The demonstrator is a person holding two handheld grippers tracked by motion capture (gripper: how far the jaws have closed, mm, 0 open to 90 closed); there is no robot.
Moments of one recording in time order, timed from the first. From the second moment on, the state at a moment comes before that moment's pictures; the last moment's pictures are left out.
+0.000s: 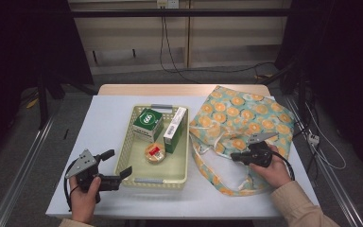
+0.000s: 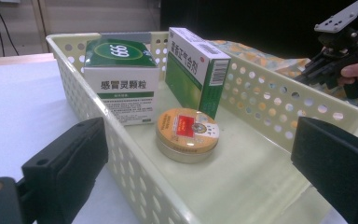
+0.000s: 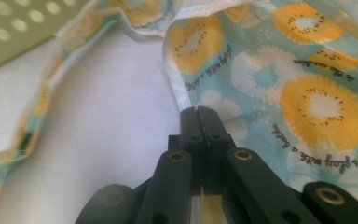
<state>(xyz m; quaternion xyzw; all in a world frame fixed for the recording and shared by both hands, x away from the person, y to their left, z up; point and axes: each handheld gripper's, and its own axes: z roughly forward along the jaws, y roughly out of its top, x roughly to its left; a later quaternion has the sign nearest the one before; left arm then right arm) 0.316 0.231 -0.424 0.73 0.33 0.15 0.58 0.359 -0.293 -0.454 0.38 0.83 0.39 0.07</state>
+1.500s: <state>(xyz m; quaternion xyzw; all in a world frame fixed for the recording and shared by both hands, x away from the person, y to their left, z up) 0.315 0.235 -0.428 0.72 0.34 0.15 0.58 0.422 -0.339 -0.451 0.45 0.79 0.39 0.14</state>
